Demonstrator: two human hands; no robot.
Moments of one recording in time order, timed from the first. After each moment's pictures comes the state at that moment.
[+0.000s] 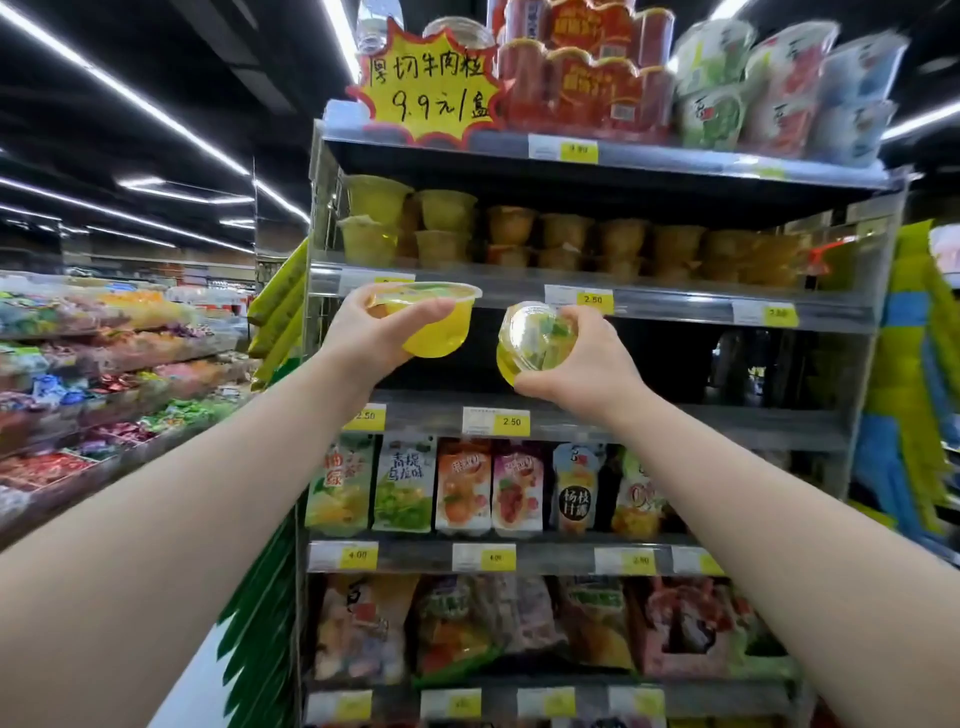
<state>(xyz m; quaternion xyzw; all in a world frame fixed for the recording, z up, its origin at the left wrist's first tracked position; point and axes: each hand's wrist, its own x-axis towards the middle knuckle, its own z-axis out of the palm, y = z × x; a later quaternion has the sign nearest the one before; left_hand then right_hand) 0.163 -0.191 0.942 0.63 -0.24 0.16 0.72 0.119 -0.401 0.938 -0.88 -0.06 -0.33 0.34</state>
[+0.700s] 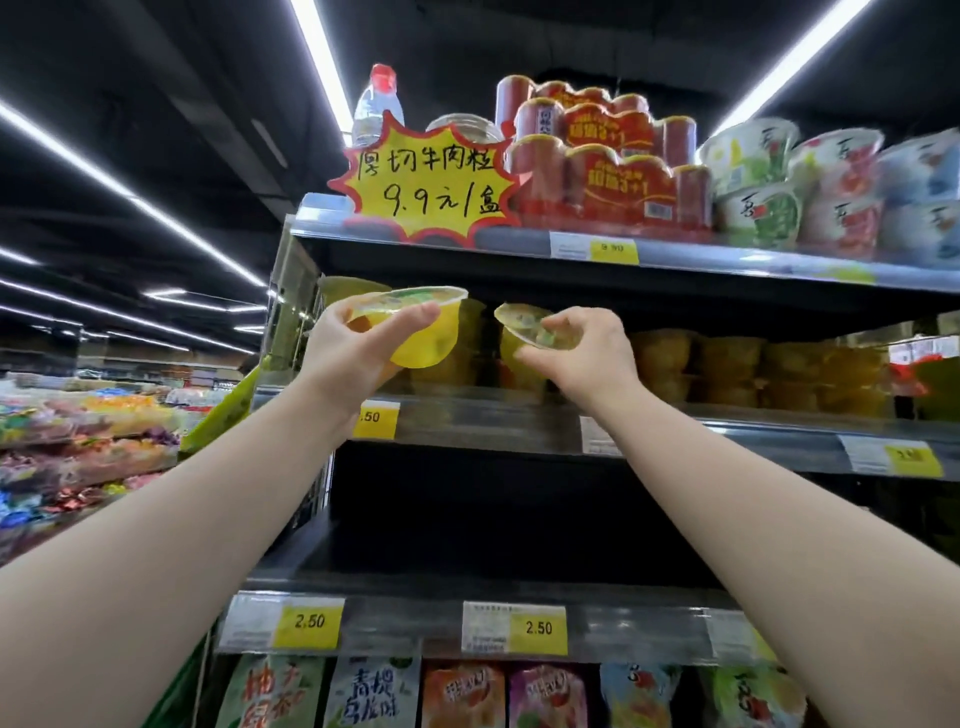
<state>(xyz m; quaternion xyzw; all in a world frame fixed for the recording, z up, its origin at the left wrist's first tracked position) 0.307 -0.199 1.034 0.55 -0.27 0.27 0.74 0.304 -0.418 1.056 -0.80 -0.11 -0.49 0.33</state>
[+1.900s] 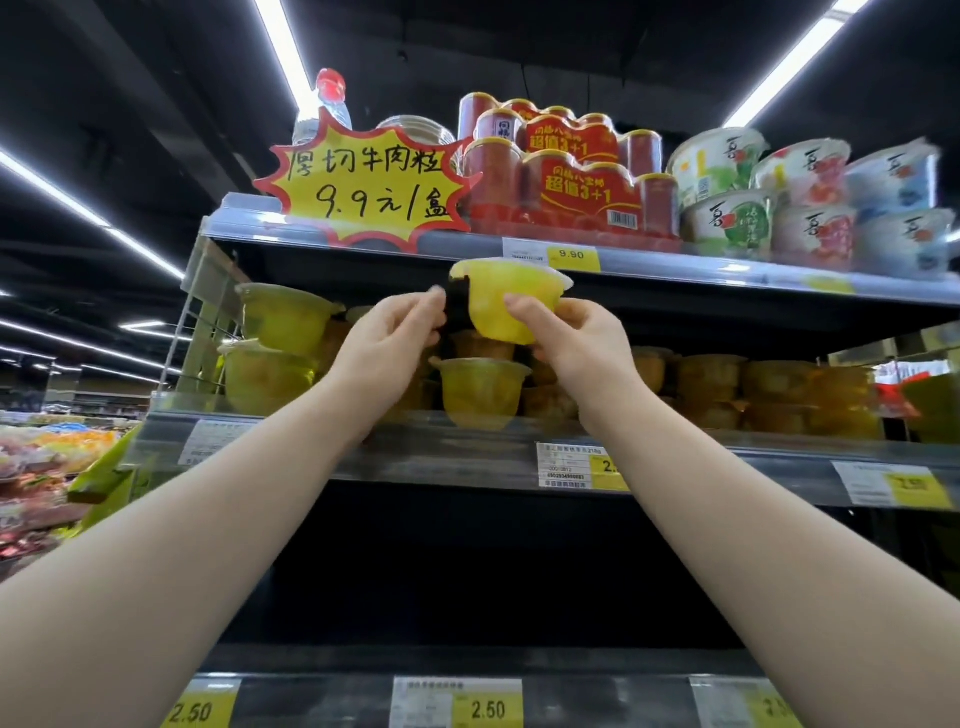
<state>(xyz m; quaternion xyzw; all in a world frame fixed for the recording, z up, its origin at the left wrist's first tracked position) 0.332 -0.274 1.057 0.67 -0.32 0.35 0.58 0.305 -0.445 1.072 -0.69 -0.20 -0.44 0.53</state>
